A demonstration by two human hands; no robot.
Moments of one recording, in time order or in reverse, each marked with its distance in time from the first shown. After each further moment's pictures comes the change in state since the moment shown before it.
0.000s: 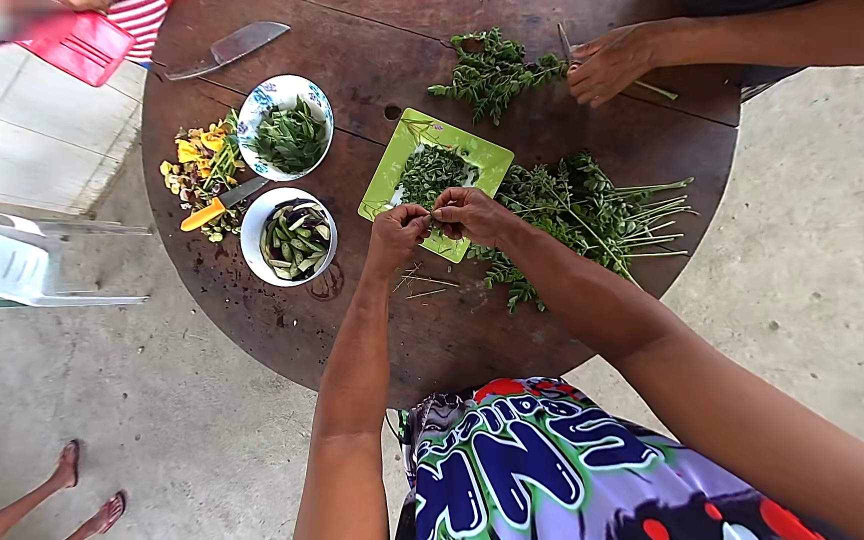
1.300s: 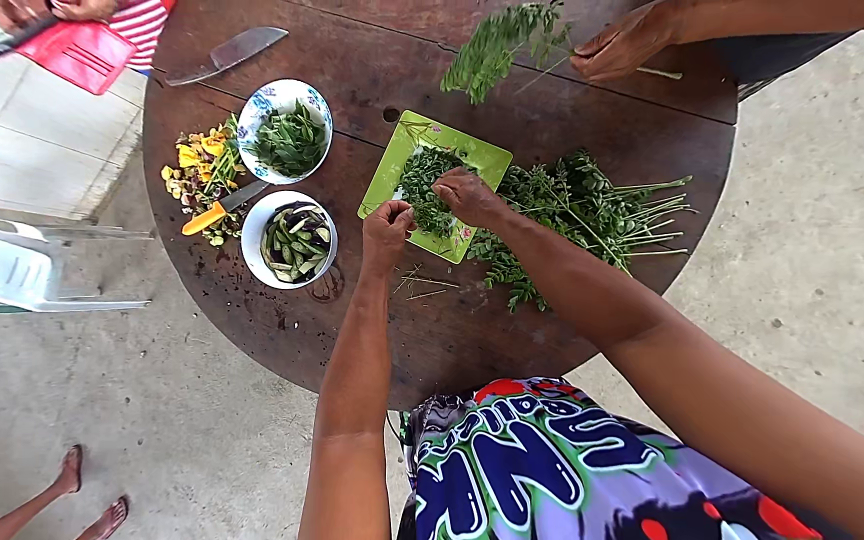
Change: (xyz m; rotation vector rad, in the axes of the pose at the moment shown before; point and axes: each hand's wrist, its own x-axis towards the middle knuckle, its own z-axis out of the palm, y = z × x) left_hand 0.008 -0.010 -0.004 -0.008 0.181 -0.051; right_hand 0.026 -0.011 -0.015 -0.936 0.188 -0.158
